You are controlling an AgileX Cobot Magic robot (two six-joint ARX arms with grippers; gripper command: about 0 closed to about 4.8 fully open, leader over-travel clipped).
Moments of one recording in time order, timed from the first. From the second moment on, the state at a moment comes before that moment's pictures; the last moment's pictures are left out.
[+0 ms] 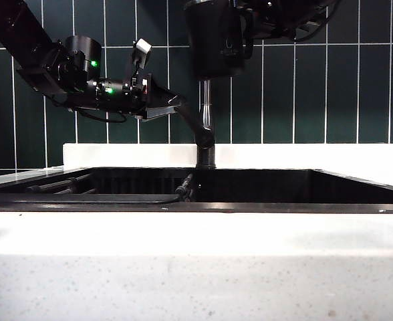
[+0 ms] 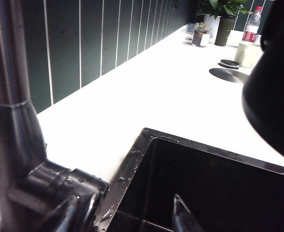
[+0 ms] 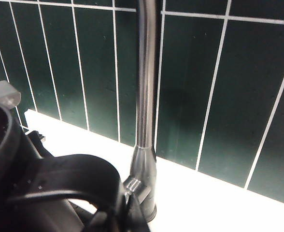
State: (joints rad) left arm -0.20 2.22 1.74 0.38 1.13 0.05; right arm 0.37 1.59 1.22 0.36 -0.06 -0.06
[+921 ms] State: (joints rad) left arm -0.21 2.22 1.74 0.38 1.08 0.03; right arm 0.37 1.59 1.22 0.32 -0.06 -0.06
